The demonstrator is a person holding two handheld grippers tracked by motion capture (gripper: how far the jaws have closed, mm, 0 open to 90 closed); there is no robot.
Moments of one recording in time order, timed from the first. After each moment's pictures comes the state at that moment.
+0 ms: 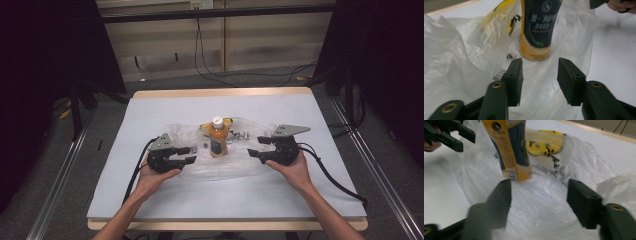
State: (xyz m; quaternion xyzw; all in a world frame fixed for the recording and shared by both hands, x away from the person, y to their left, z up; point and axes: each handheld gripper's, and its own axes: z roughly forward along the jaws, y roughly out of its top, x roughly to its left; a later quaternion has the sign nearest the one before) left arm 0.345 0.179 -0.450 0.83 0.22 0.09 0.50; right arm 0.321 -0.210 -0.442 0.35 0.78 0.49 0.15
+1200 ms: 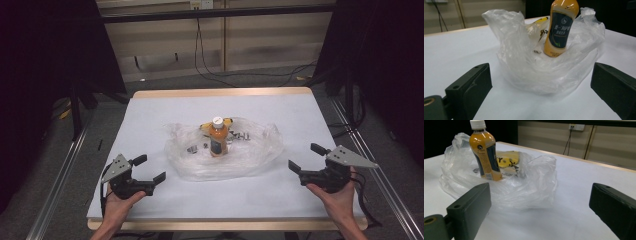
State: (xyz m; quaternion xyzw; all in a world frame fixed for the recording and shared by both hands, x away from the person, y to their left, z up) left arm 0.275 0.266 -0.452 0.75 0.33 0.18 0.55; right arm 0.223 -0.289 -0.427 0.43 0.68 0.52 0.29
